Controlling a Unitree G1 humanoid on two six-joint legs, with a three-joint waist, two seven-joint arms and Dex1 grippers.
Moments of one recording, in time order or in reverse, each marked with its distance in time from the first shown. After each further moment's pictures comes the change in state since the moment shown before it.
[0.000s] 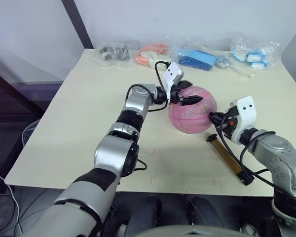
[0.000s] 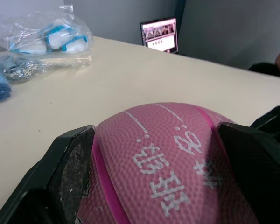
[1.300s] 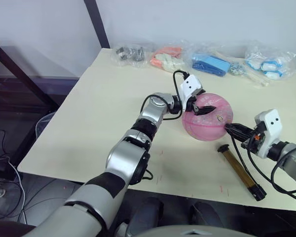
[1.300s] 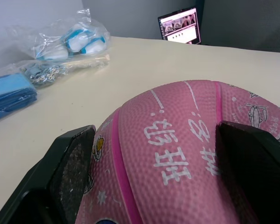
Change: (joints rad) left arm 0.046 -0.110 -0.118 0.043 0.046 -0.152 0.177; right arm 0.283 -0.229 -0.166 0.059 0.166 -0.279 0.235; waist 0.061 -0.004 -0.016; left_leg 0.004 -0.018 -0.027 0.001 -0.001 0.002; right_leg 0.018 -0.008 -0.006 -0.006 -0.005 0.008
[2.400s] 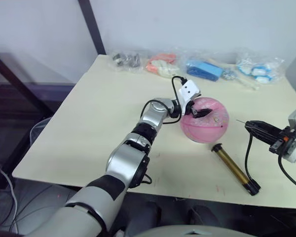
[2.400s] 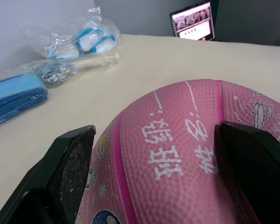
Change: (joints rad) left arm 0.046 0.027 -0.018 0.023 0.018 -0.004 0.106; right arm 0.139 -0.125 -0.239 -0.039 0.141 -0.110 0.136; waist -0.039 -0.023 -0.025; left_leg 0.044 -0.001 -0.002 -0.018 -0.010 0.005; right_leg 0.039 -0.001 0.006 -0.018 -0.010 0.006
